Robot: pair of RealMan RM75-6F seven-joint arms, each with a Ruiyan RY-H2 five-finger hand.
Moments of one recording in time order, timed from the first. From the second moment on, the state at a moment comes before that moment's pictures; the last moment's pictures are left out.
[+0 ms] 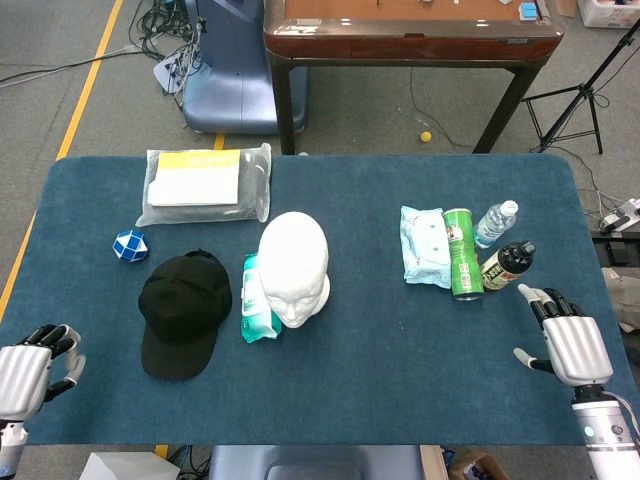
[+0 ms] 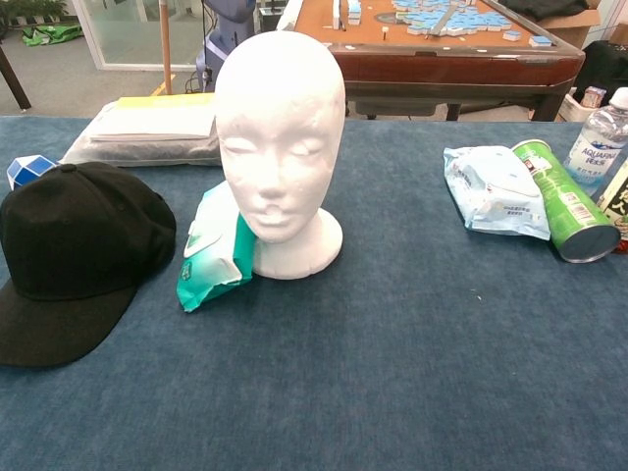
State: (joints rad) left arm -0.08 -1.18 -0.02 -1.52 1.62 1.59 0.03; right arm 0.13 -1.13 0.06 -1.66 -1.45 1.39 -0.24
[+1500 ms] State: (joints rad) left arm -0.13 -1.47 0.07 -1.30 1.73 1.49 0.06; right arm 0.12 -1.12 0.05 -1.65 -1.46 1.40 -0.18
